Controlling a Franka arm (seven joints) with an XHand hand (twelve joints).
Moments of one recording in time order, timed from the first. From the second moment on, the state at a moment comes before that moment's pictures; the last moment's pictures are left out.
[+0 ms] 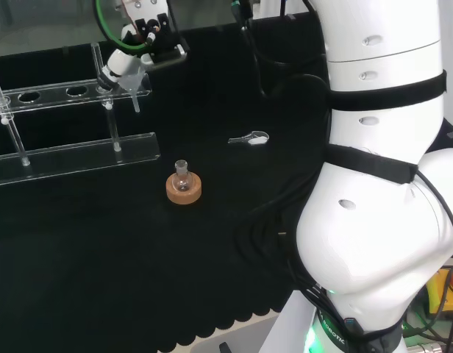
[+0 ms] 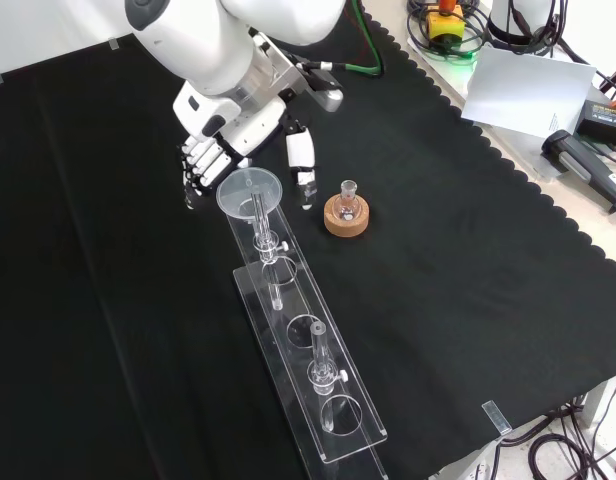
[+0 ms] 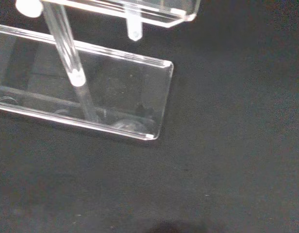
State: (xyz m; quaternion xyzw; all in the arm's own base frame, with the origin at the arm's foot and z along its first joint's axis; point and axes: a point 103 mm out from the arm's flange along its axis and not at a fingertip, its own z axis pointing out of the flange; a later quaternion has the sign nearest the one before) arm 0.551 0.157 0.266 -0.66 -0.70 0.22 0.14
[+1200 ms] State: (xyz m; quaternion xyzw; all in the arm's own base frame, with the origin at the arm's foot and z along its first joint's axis) arm 0.551 0.137 0.256 -0.67 -0.69 0.23 0.14
